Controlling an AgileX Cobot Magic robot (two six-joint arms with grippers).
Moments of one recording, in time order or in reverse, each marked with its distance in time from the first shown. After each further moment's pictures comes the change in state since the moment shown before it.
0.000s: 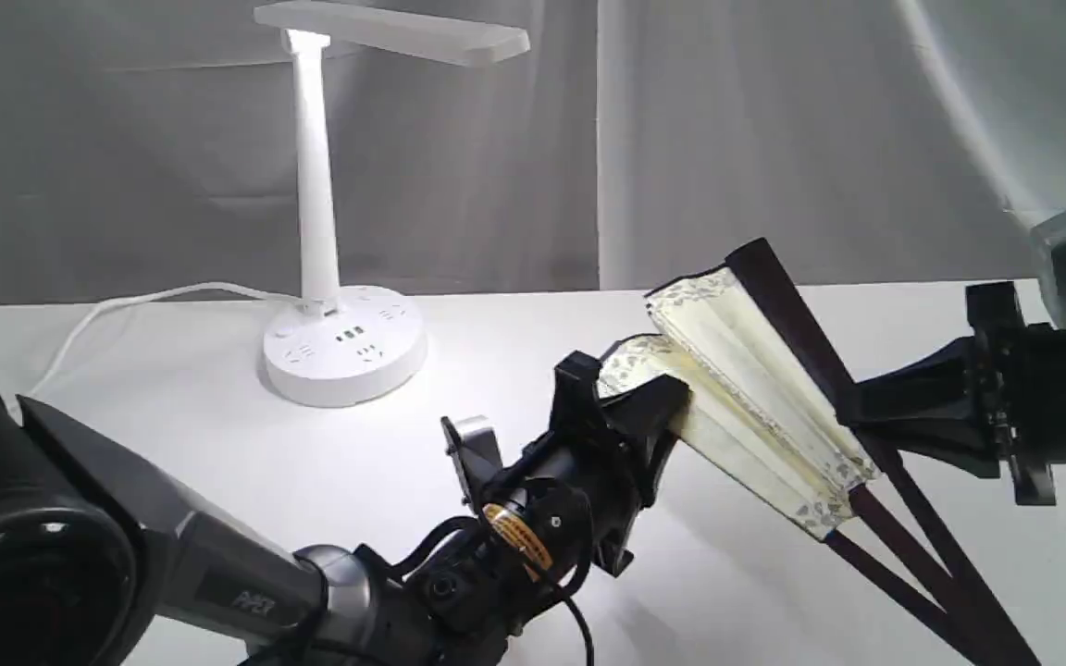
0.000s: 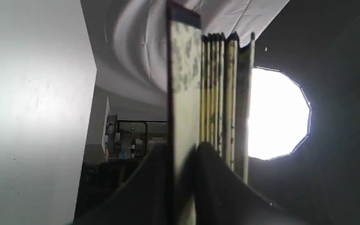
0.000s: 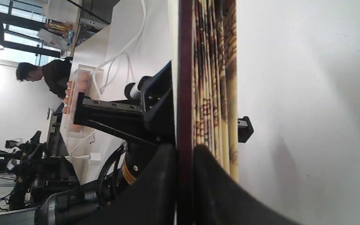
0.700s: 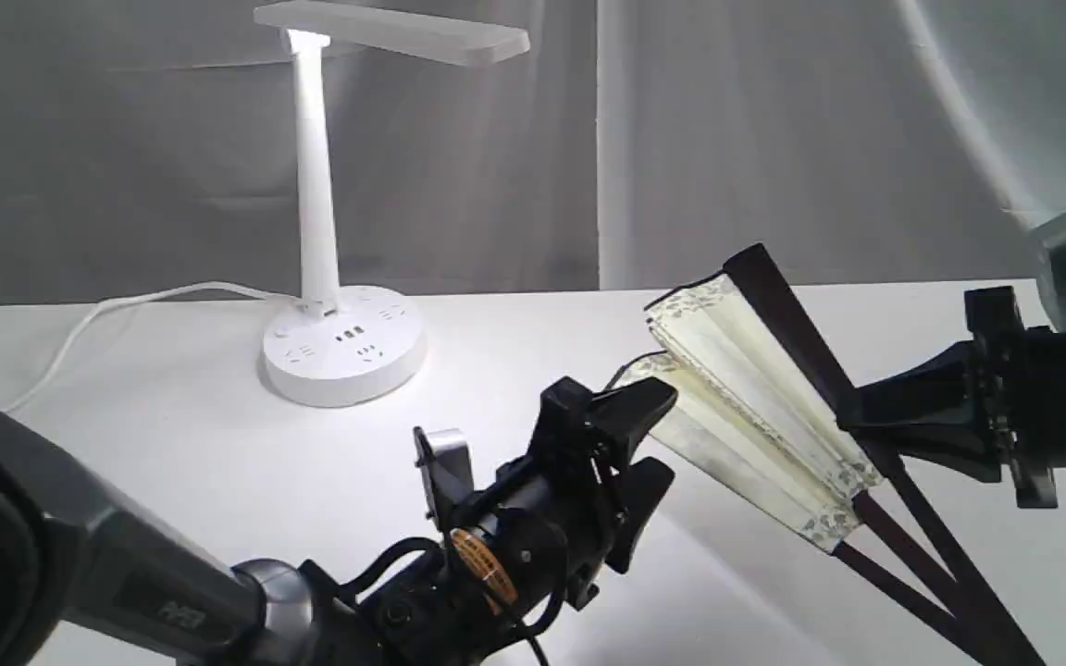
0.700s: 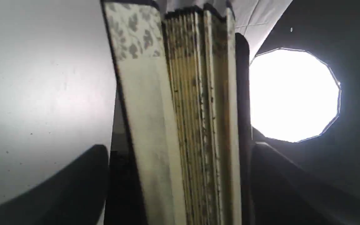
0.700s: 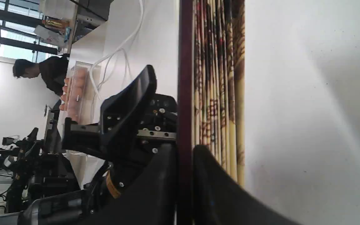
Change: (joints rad) left arm 0.000 -0.087 0.146 0.047 0.002 0.068; right arm 0.000 0.000 0.000 -0.012 0.000 0.000
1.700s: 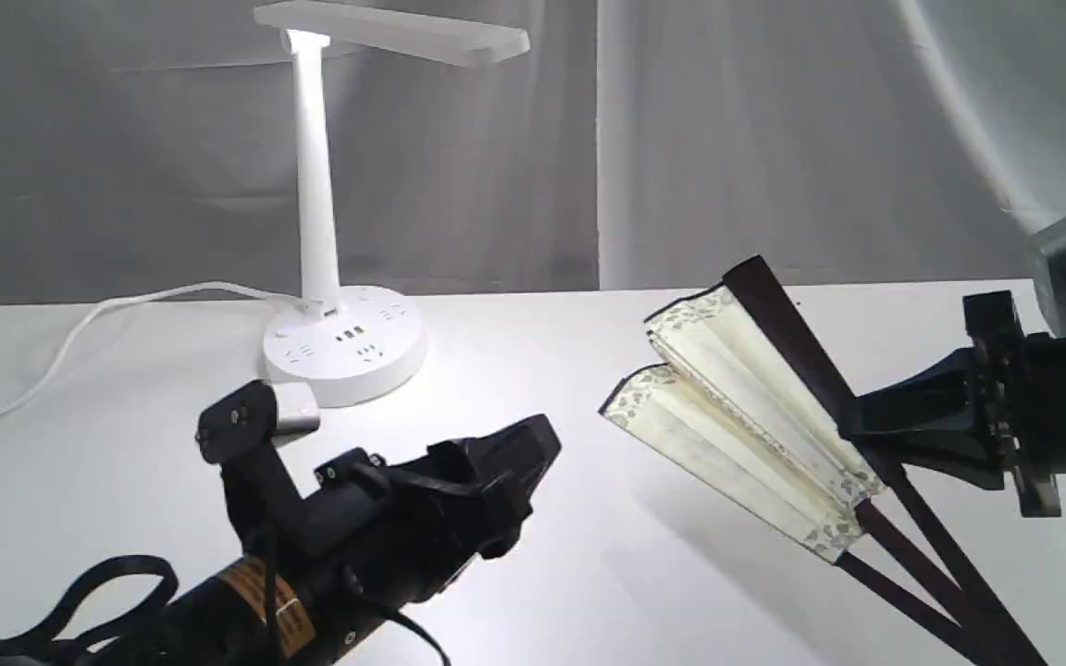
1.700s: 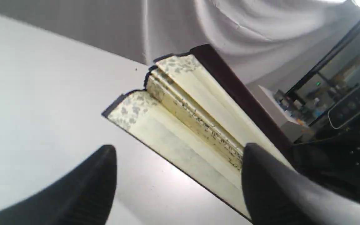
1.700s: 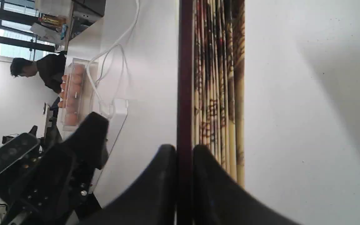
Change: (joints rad) left arm 0.000 -0.498 0.451 -0.119 0.208 0.931; right arm 0.000 0.000 0.000 -0.020 0.000 0.029
